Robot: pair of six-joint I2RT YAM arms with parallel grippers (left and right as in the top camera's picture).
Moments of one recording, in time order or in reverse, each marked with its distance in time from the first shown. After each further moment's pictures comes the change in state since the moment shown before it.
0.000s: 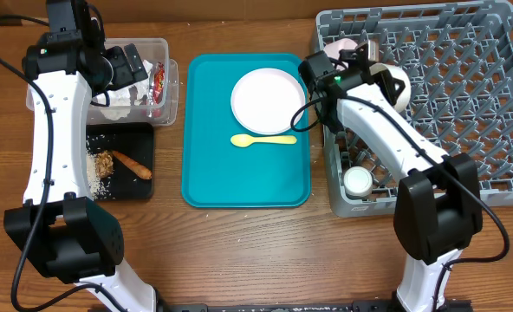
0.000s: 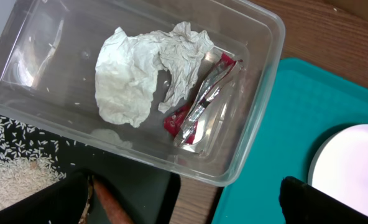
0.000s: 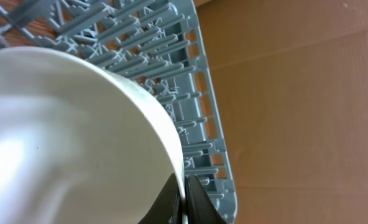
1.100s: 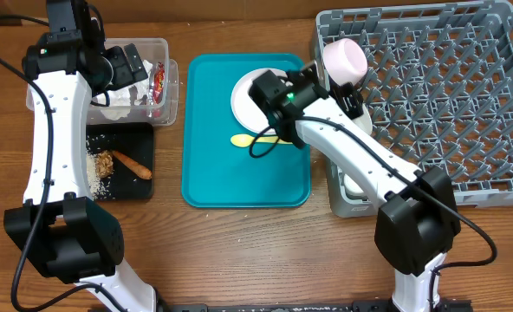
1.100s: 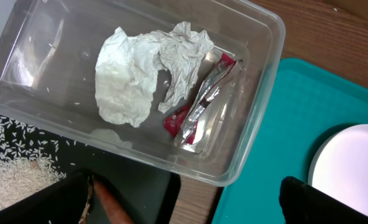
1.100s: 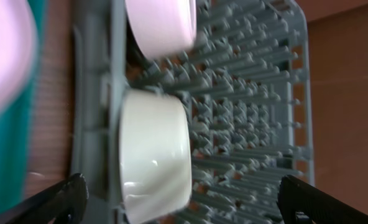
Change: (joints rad) left arm 0.000 0.000 0.000 0.000 0.000 0.000; right arm 0.223 0.008 0.151 -0.167 -0.338 0.092
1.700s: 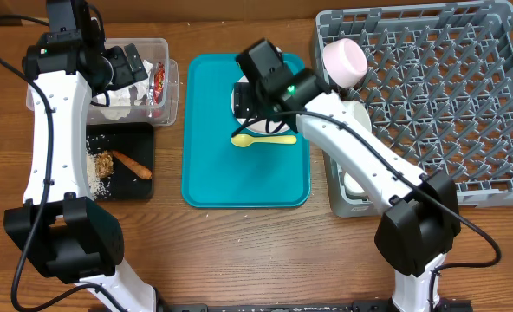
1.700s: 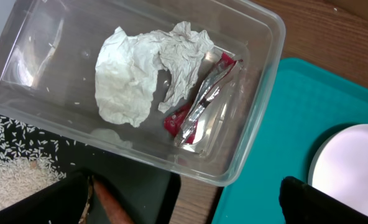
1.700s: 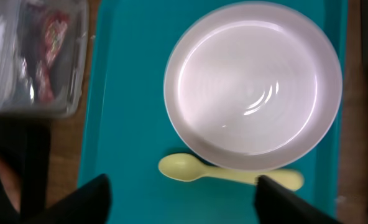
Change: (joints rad) left arm 0.000 0.000 0.000 0.000 0.000 0.000; right arm 0.001 -0.001 0.031 0.412 -0.797 0.267
